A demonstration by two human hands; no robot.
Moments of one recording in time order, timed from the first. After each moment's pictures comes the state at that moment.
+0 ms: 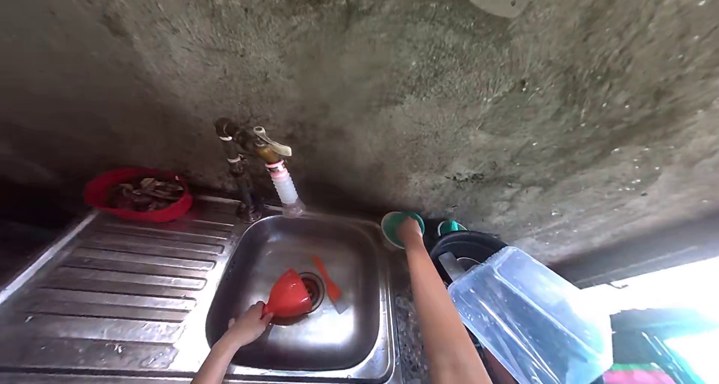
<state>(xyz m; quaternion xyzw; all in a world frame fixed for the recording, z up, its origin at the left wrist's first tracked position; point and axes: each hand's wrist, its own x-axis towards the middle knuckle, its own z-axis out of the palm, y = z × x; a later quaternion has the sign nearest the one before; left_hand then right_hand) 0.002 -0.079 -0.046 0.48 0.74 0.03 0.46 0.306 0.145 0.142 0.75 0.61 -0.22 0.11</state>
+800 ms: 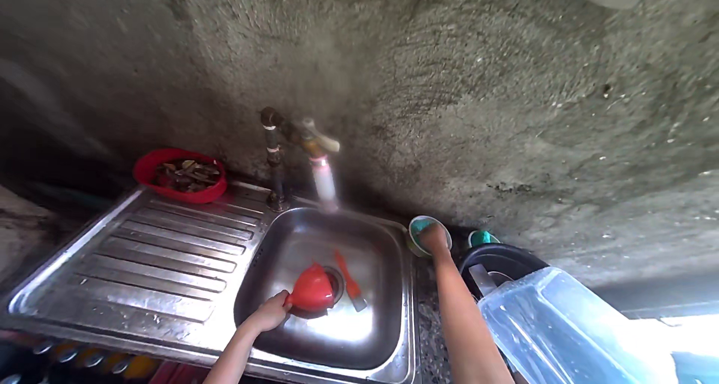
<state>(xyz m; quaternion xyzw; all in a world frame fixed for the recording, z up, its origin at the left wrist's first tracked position) -0.002 -0.079 -0.045 0.48 0.70 0.08 0.52 0.319 0.168 0.104 0.75 0.62 -0.24 0.02</state>
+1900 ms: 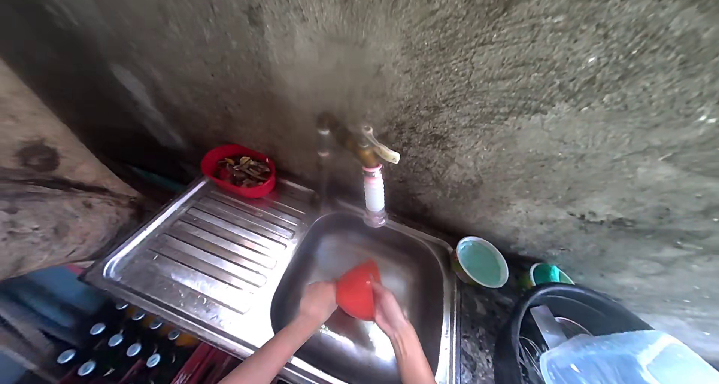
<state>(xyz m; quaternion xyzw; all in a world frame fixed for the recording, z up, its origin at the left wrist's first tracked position) 0.044 -0.048 0.021 0.51 0.79 -0.04 0.33 0.190 0.005 0.029 0.46 0.34 -0.78 -0.23</state>
